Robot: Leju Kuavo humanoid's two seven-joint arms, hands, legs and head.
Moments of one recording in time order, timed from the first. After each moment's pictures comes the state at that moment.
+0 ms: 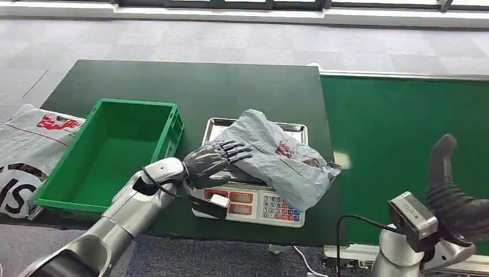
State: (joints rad) left arm -0.65 0.03 -0.56 -0.85 -1.00 0.03 -0.70; right arm -0.12 0.28 -0.23 -1.91 0.82 -0.70 -0.70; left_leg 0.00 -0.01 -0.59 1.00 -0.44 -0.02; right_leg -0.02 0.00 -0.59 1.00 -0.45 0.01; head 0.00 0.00
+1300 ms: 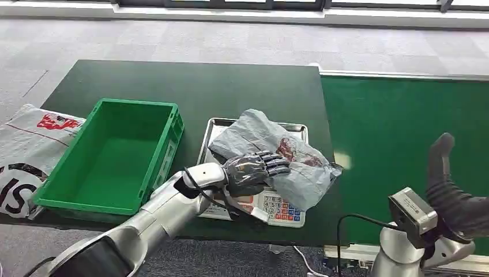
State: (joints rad) left arm -0.76 -0.18 -0.73 -0.59 -1.06 0.10 -0.61; right arm -0.13 0.28 -0.25 -1.89 0.82 -0.70 -0.70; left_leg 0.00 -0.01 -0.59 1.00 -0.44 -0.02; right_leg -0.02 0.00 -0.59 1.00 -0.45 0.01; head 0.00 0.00
